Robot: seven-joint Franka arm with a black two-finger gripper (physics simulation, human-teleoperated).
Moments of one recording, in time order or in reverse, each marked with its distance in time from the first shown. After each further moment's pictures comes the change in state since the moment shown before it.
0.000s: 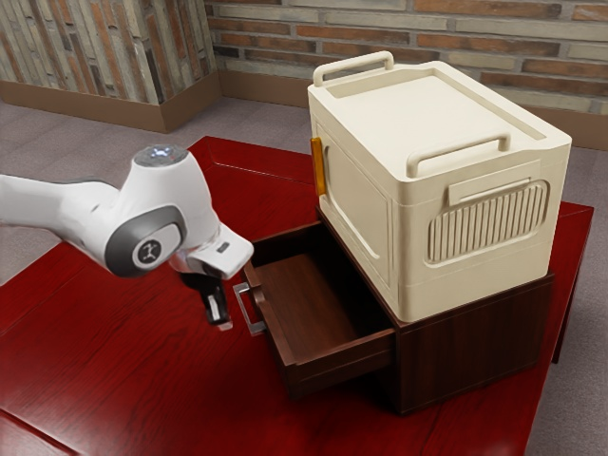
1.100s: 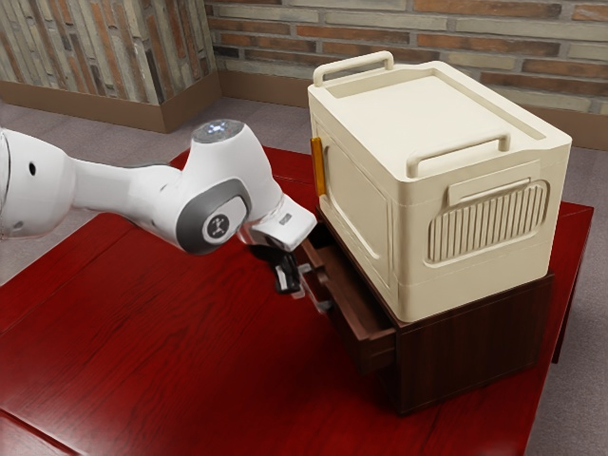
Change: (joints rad) arm 0.005 0.223 -0.094 0.275 -0.109 0.077 0.123
